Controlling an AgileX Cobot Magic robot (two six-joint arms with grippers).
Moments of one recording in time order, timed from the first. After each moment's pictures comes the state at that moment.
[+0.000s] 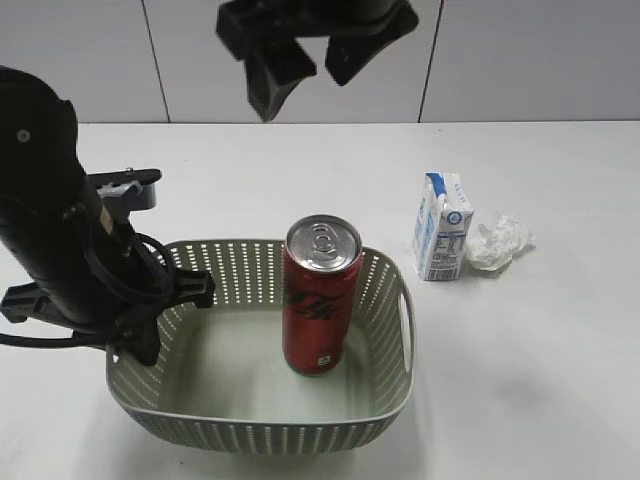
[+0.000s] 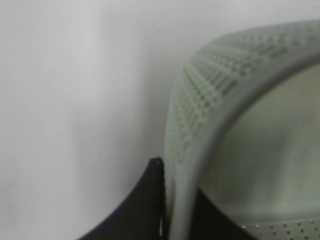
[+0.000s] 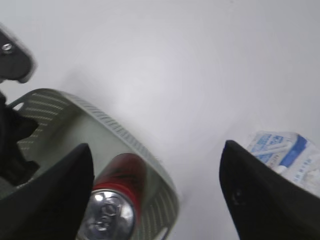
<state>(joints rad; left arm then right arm) -0.62 1.62 -0.92 -0.22 0.85 -0.42 0.71 1.81 -1.86 0.00 1.20 0.09</state>
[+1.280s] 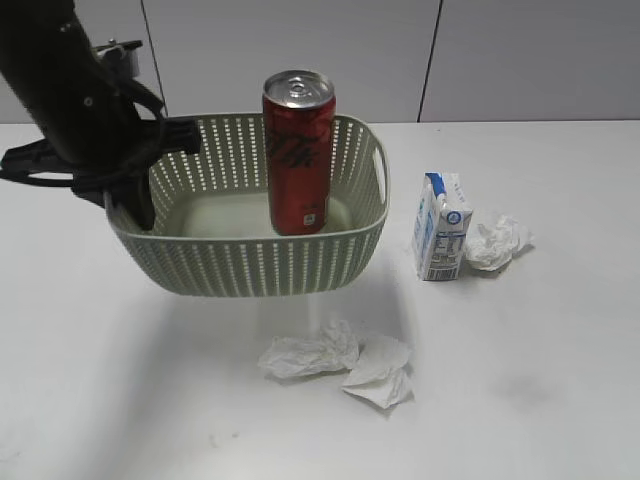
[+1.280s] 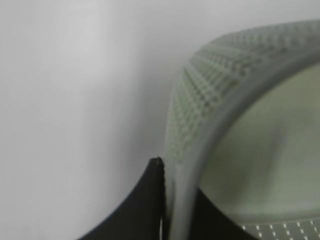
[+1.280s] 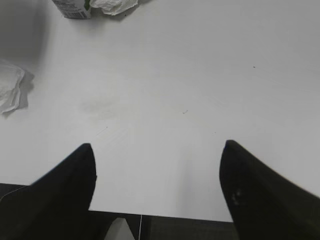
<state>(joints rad) -0.42 1.83 -1.47 -0.25 1.15 -0.30 0.11 0.76 -0.75 0.03 1.03 -0.01</state>
